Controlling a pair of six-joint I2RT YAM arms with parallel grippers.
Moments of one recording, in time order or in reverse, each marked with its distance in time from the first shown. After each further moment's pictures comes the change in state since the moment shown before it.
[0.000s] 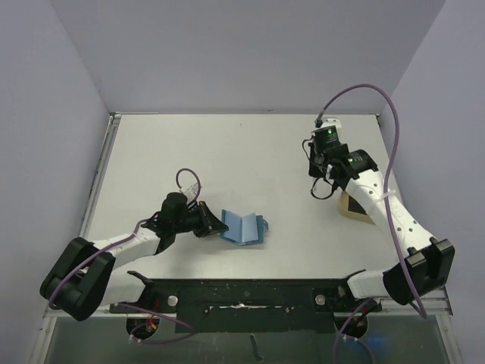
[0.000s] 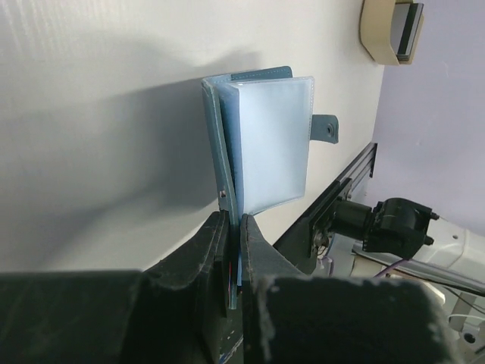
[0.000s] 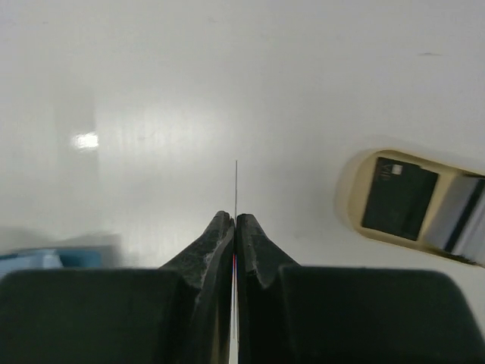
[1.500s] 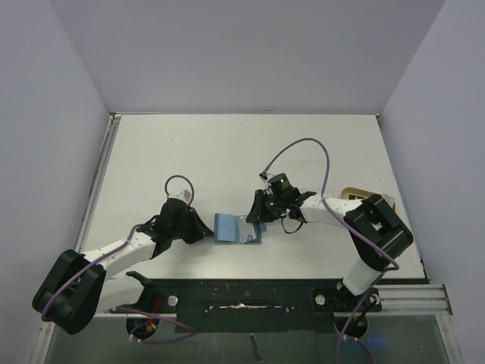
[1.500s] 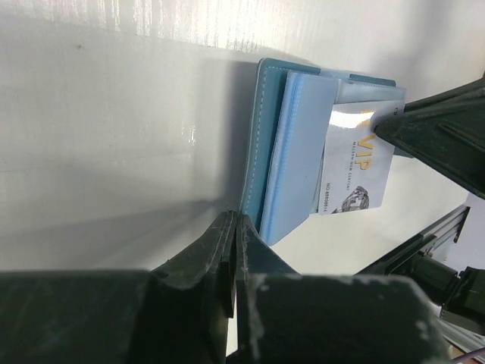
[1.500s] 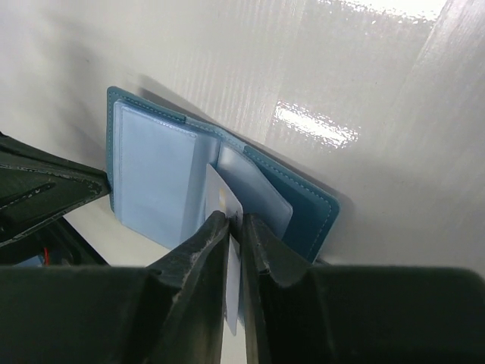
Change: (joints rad) left arm -0.007 -0.080 -0.024 -0.256 -0.274 0.058; right arm 0.266 0.248 -0.571 0.853 -0.712 0.348
